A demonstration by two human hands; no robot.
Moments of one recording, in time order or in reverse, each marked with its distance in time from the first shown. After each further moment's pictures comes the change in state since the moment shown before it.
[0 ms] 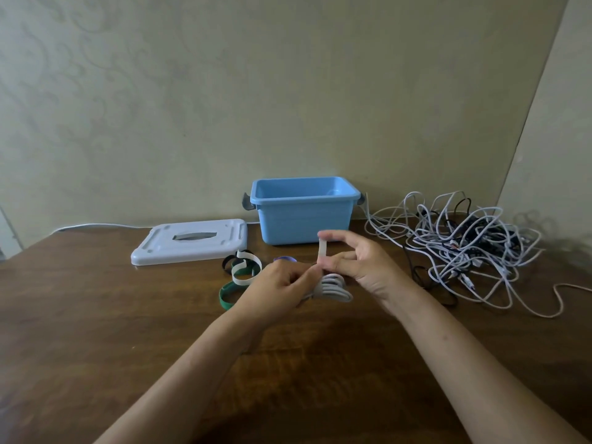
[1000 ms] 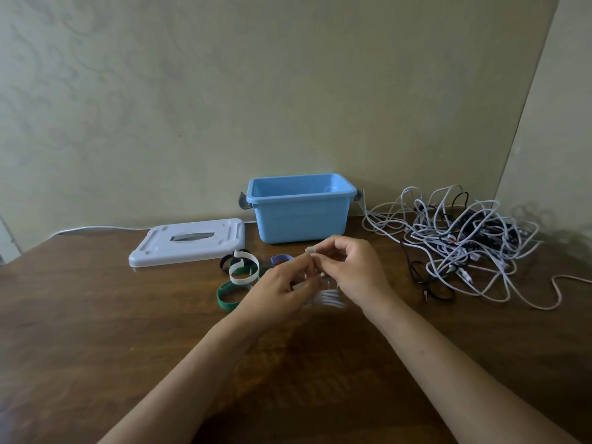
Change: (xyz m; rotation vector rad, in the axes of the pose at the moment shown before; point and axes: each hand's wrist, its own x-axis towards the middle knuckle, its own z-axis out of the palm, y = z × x) left_hand 0.001 -0.005 0.009 -0.023 -0.015 0.053; right_hand 0.001 0.013 0.024 -0.238 0.259 -0.193
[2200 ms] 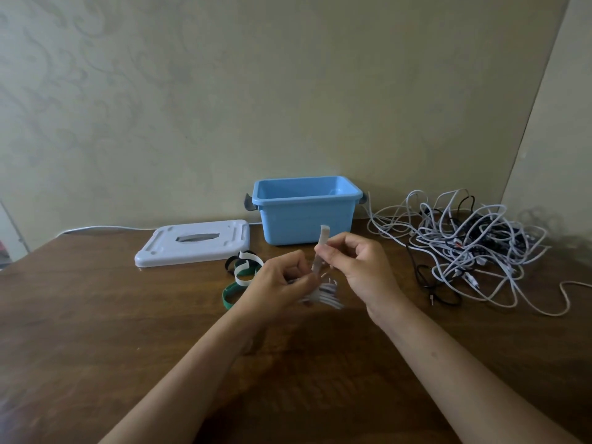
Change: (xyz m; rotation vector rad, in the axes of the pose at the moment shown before) left_hand 0.004 -0.007 -0.009 -0.119 0.080 -0.012; right_hand -0.004 -0.009 -0.002 0.227 0.009 0.036
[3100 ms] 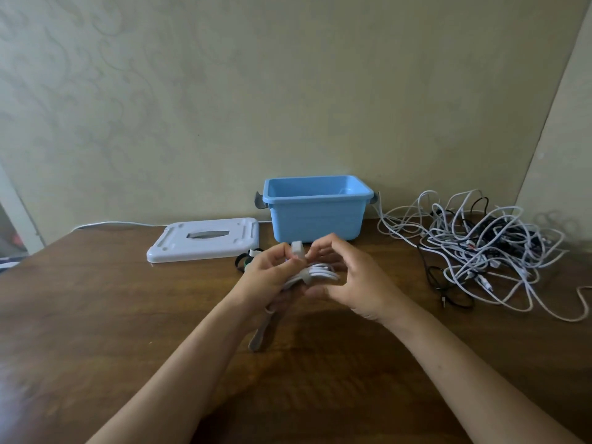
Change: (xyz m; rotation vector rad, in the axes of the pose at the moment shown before) left_hand 0.005 -0.019 -0.018 -0.544 0.058 -0.251; right_hand 0.000 0.004 0.001 -0.282 -0.356 -0.254
